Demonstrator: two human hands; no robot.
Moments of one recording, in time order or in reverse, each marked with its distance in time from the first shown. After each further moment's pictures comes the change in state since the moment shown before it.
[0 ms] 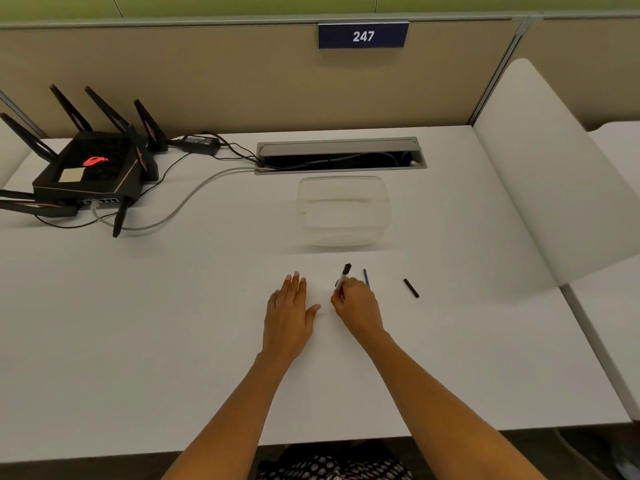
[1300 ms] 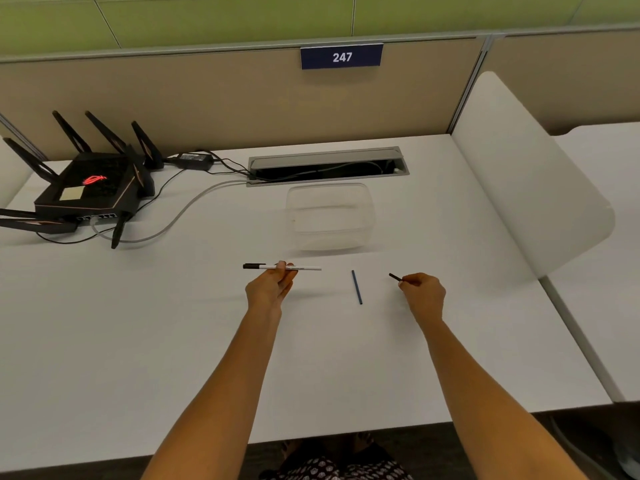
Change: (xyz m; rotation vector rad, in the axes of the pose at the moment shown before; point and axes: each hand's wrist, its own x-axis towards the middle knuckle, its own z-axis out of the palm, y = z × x) left_hand 0.043 0.021 -0.066 -1.681 0.119 -0.913; right_hand -0.004 0.106 -0.084 0.433 0.286 0.573
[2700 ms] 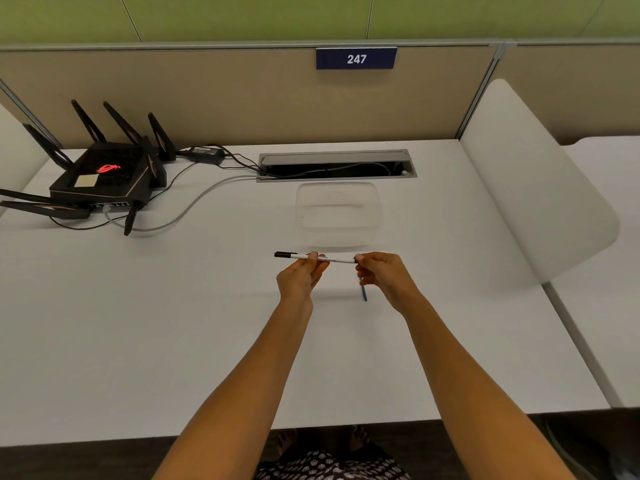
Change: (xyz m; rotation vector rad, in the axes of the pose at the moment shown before) left_hand -0.032 -0.014 0.031 -0.050 -0.073 0.029; right_hand -0.044 -0.082 0.028 0.367 -0.531 -0.053
